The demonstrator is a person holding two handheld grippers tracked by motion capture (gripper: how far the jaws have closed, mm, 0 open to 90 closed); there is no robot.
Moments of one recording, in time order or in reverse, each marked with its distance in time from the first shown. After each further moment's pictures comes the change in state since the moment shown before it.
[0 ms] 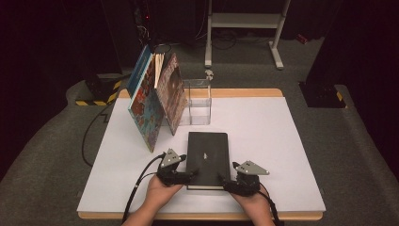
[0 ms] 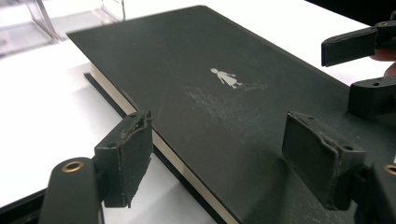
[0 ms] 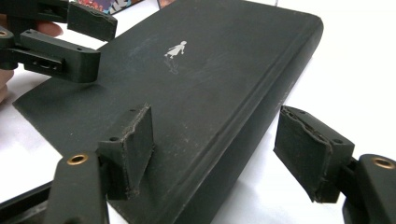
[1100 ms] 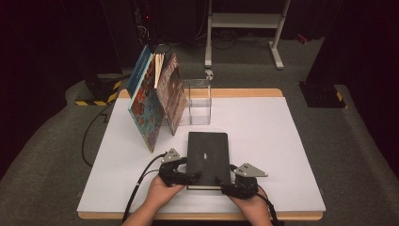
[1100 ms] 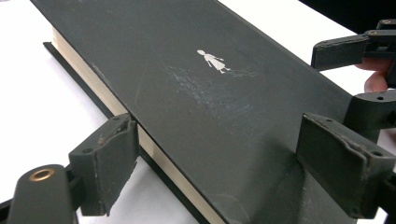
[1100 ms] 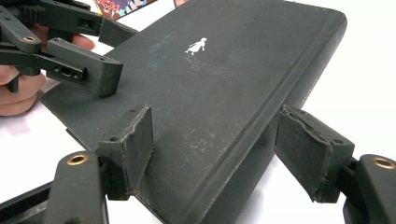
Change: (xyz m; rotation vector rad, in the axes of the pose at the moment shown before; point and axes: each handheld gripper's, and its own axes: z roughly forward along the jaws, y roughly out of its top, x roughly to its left) left arm 0.005 -0.002 0.007 0.066 -0.053 -0.099; right arm 0.008 -0.003 0.000 -0.002 0.039 0.001
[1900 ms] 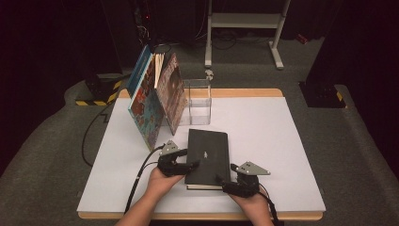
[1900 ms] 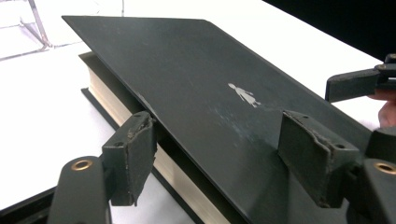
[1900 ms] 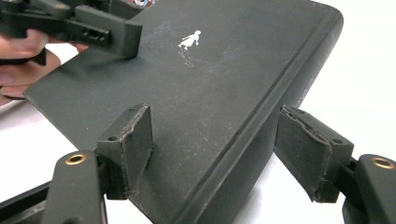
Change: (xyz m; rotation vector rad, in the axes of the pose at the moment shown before) left arm 0.008 0.027 0.006 -0.069 -0.019 0.025; right arm -0.007 0.001 0.000 -0.010 0.021 0.045
